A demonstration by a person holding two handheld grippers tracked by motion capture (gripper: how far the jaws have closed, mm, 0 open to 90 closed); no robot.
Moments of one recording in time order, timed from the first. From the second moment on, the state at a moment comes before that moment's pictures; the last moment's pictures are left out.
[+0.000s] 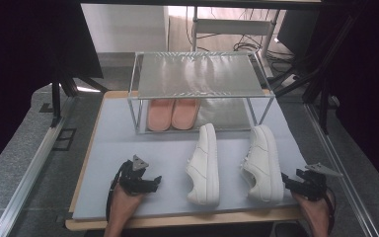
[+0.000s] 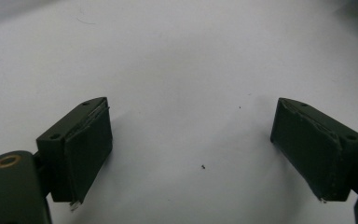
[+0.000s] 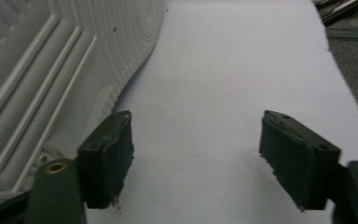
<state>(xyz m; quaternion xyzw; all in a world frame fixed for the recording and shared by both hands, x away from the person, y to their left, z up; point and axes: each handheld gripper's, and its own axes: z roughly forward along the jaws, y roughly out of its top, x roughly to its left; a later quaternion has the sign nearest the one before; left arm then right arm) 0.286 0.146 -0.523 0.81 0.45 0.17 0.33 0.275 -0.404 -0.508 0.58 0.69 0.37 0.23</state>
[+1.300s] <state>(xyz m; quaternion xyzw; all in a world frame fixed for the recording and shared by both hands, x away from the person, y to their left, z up) 0.286 0.146 -0.523 0.81 0.45 0.17 0.33 0.274 -0.379 -0.435 0.49 0.75 0.40 0.20</state>
